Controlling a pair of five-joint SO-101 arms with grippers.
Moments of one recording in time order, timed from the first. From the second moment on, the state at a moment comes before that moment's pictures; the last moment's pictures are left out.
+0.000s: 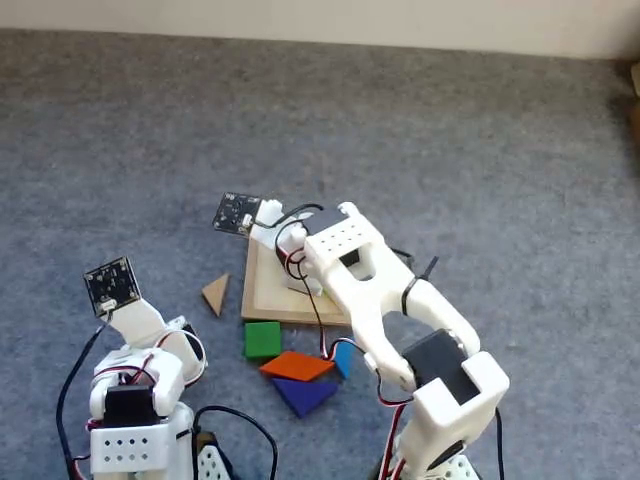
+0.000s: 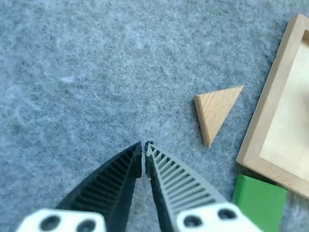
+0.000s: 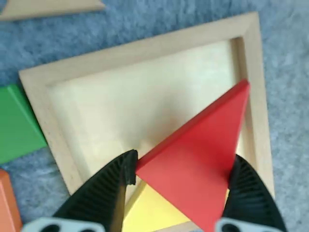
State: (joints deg) left arm -10.2 -101.5 96.0 70.9 27.0; right arm -36.8 9.9 17.7 52.9 46.3
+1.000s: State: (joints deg) left arm -10.2 -101.5 96.0 70.9 27.0; right arm -36.8 2.3 17.7 52.9 37.1
